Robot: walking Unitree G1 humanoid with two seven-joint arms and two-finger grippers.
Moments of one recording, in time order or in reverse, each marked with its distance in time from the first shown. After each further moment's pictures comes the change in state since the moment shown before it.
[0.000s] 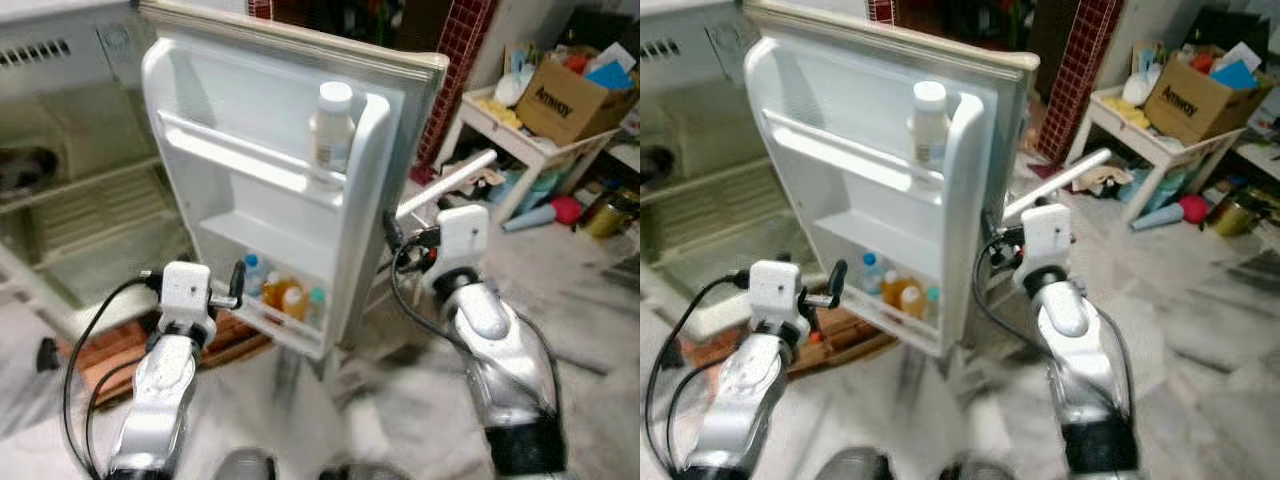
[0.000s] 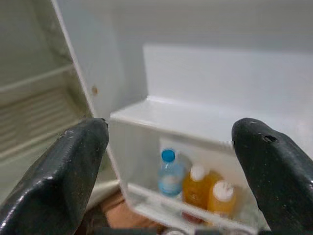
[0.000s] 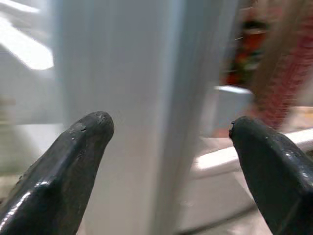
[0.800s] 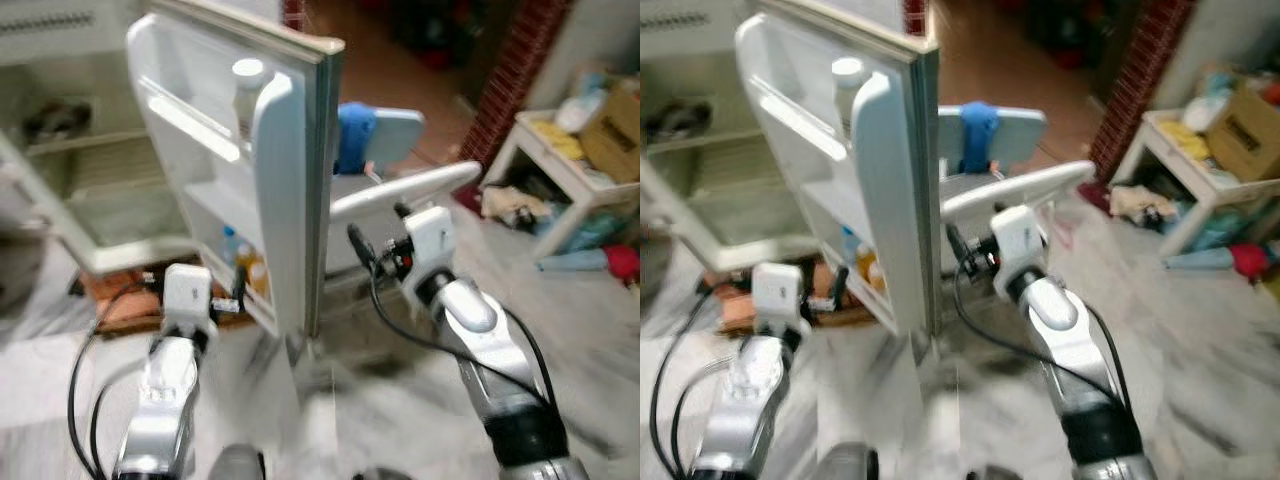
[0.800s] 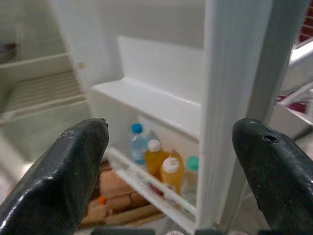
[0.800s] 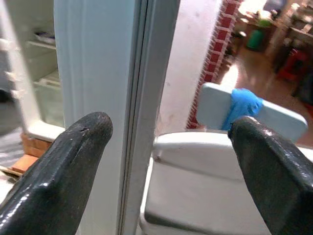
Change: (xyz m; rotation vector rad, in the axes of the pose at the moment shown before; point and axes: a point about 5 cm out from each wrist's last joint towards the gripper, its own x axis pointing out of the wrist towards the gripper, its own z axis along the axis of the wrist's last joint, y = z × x) left arm 0.003 -0.007 0.004 -0.016 -0.016 -0.018; right arm 0.012 -0.006 0.003 -0.063 0.004 0.134
